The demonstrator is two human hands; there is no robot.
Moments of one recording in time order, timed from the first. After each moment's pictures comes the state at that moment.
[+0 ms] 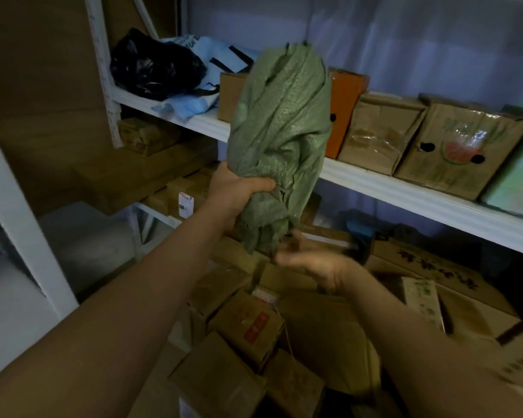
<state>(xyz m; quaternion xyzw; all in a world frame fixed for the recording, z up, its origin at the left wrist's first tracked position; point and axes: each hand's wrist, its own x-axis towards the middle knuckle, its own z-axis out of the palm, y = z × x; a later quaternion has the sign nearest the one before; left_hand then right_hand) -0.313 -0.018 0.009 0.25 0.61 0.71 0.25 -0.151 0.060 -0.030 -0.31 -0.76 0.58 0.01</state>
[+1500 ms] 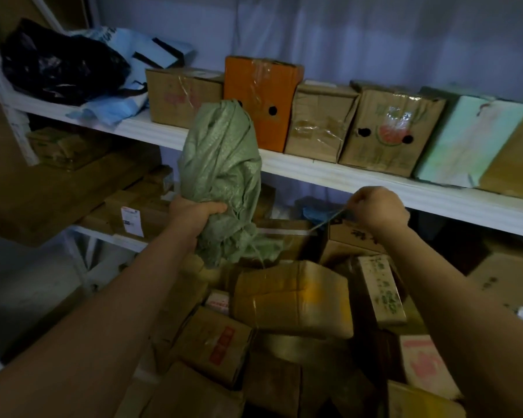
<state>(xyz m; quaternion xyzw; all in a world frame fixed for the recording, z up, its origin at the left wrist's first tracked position) -0.333 0.031 -0.038 0.21 0.66 0.65 0.30 -0.065 0.145 0.029 -0.62 -0.75 0.08 0.22</state>
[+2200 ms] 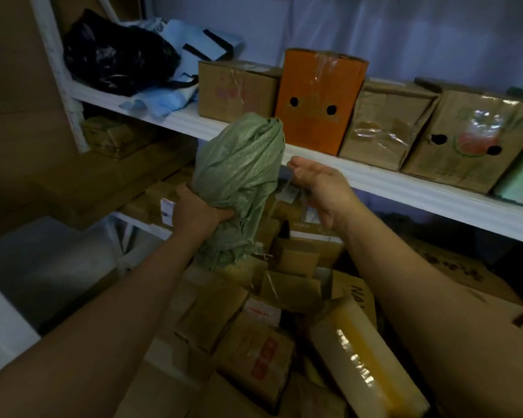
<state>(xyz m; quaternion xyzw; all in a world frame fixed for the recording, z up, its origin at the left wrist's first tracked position) -0.405 0.010 -0.059 0.30 0.76 0.57 0.12 -0.229 0.113 0.024 -0.33 -0.65 0.60 0.33</state>
